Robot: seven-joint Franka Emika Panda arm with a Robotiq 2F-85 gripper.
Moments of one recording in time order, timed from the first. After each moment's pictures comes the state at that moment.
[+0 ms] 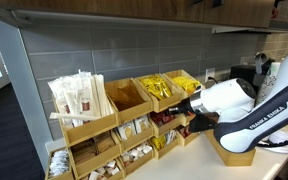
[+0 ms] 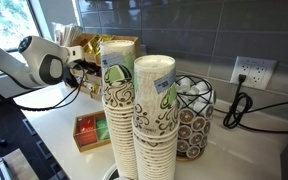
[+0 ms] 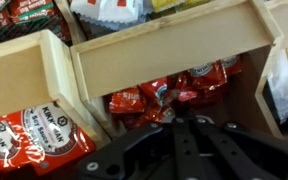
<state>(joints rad) -0.36 -0.18 0.48 -2.68 -0.29 3.55 0.62</state>
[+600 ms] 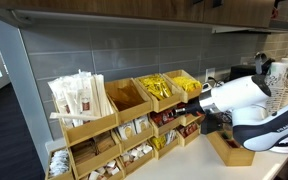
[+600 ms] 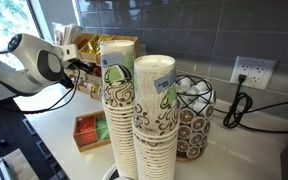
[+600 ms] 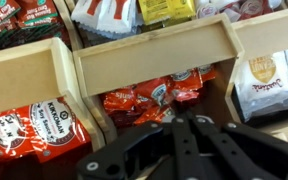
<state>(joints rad) -0.19 -0.26 0.20 -2.73 -0.71 3.57 0.88</state>
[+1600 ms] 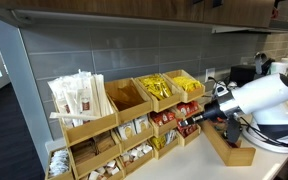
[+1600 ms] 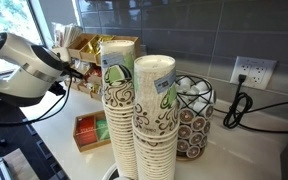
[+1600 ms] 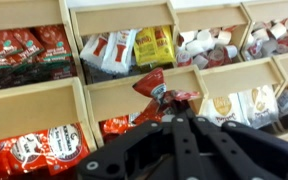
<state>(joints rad) -0.08 -0.35 -0.09 -2.73 -1.45 3.61 1.33</state>
